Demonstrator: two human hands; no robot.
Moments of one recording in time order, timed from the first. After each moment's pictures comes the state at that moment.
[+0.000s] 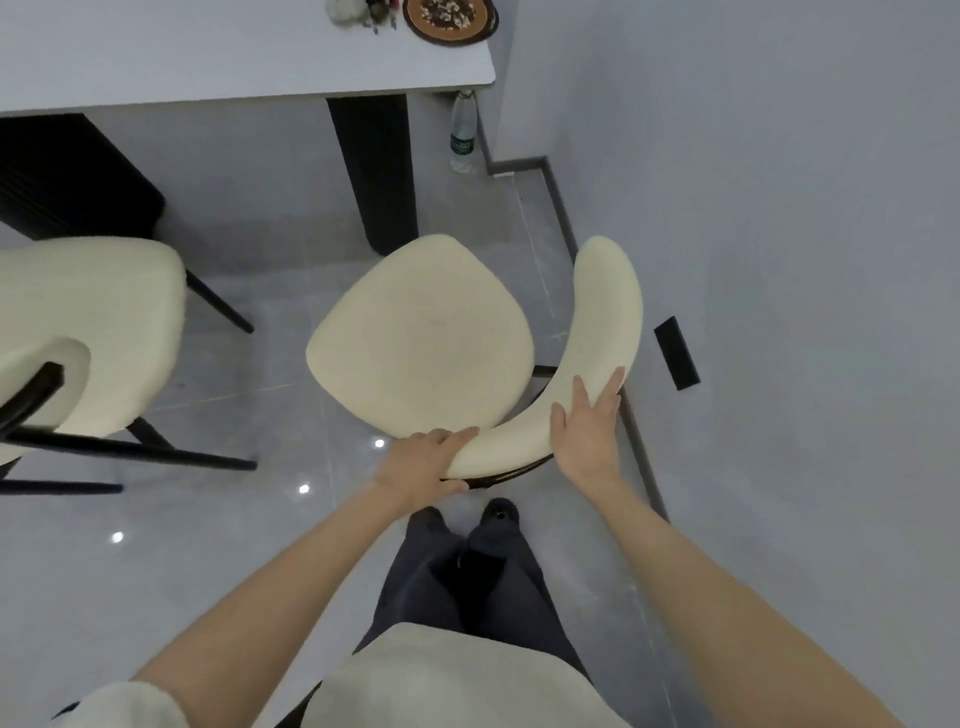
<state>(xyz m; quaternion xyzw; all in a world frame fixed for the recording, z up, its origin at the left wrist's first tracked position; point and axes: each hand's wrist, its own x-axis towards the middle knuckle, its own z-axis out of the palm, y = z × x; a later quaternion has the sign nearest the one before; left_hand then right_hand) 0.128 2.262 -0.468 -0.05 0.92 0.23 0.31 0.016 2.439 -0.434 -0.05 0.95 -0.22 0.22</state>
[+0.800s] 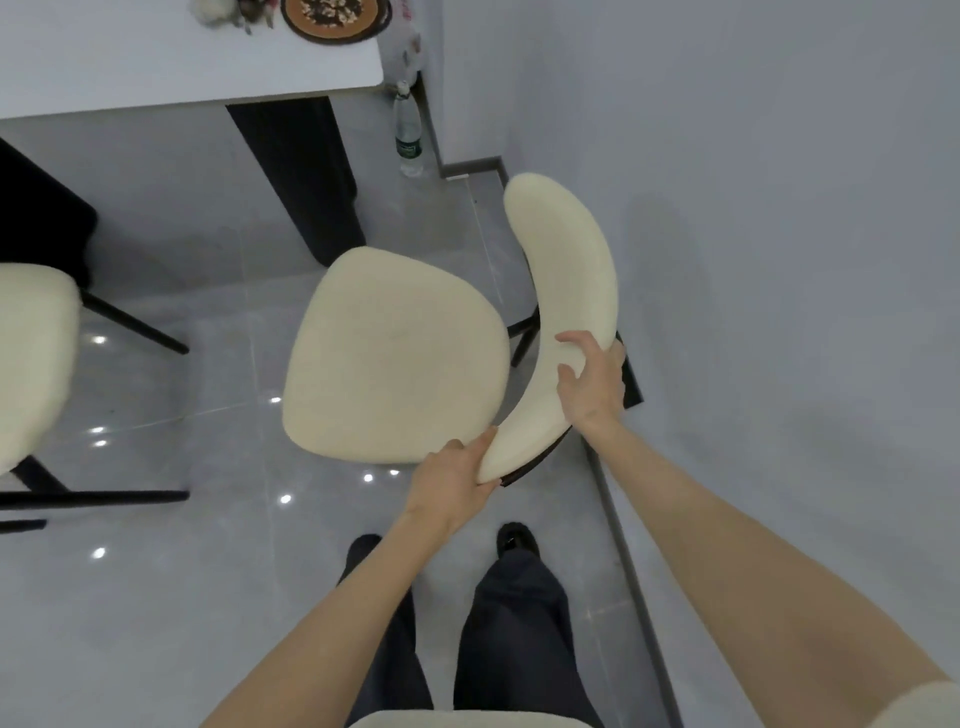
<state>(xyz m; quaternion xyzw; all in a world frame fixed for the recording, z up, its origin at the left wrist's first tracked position) -0.006 2.417 -0.479 -0.17 0.92 0.27 0.23 -0.158 2.529 -0.452 -0.01 0.92 -0.35 0.15</state>
